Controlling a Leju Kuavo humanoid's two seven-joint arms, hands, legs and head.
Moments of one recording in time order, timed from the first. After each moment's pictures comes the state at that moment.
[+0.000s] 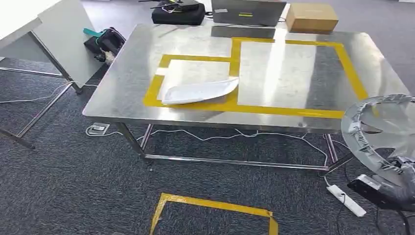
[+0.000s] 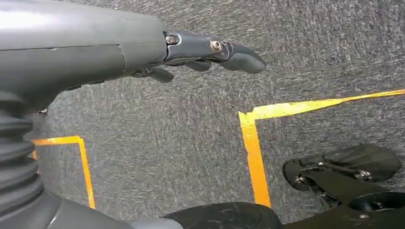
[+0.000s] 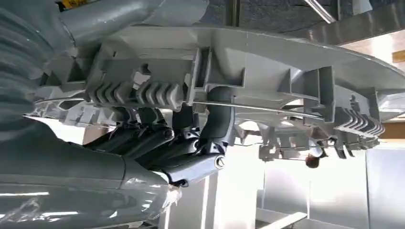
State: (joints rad) left arm -0.05 -0.24 1.24 -0.26 -1.47 0.02 -0.16; right arm 0.27 -0.21 -0.49 -1.80 1.15 -0.07 -0.28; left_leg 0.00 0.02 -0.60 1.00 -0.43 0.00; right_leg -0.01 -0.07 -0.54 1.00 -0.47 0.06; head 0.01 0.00
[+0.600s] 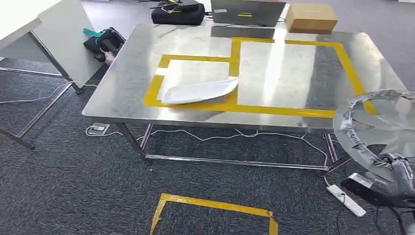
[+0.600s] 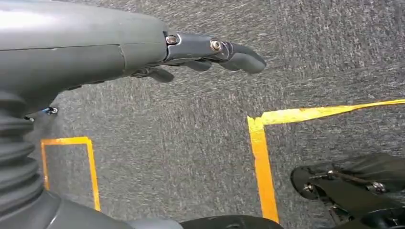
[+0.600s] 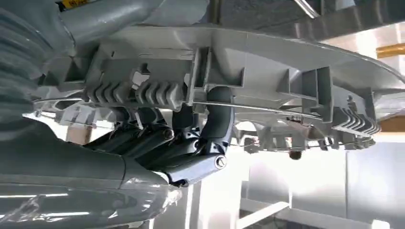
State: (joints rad) left arm -0.05 -0.23 1.24 -0.26 -1.48 0.04 -0.12; right arm 0.23 -0.21 -0.42 -1.77 1.20 -0.11 -0.29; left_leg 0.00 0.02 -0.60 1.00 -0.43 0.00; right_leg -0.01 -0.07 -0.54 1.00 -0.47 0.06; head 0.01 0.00
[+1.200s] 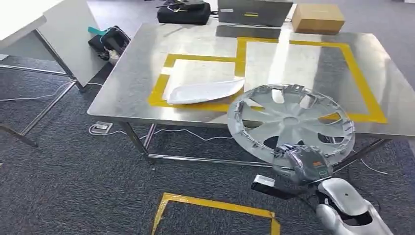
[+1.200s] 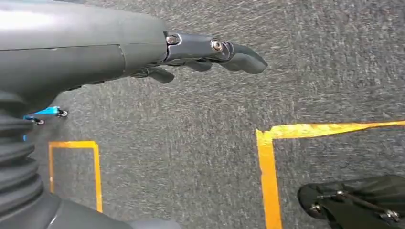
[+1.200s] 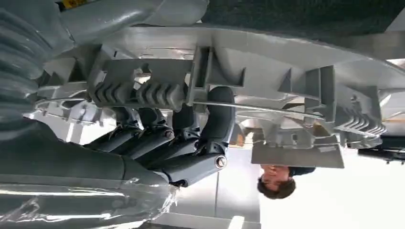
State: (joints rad) left arm -0.06 -0.21 1.24 -0.26 -1.48 0.07 -0.10; right arm 0.05 -0.21 0.16 -1.64 1.29 -0.16 -0.16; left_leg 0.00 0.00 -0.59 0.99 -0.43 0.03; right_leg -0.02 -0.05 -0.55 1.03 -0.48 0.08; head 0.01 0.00
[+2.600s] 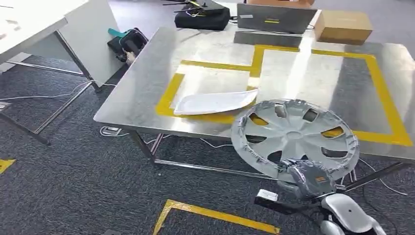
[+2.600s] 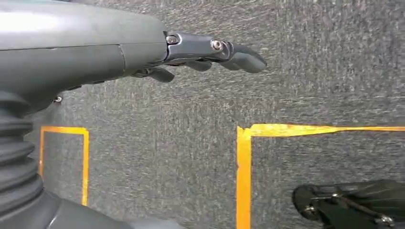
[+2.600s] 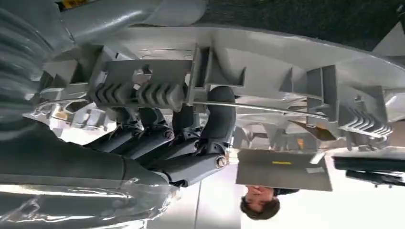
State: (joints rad) left arm -0.06 -0.21 1.26 -0.26 -1.48 0.08 -0.12; right arm 0.14 -0.23 0.17 -1.64 1.28 -0.18 -0.14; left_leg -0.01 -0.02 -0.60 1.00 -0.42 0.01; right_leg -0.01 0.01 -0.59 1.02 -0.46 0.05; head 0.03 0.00
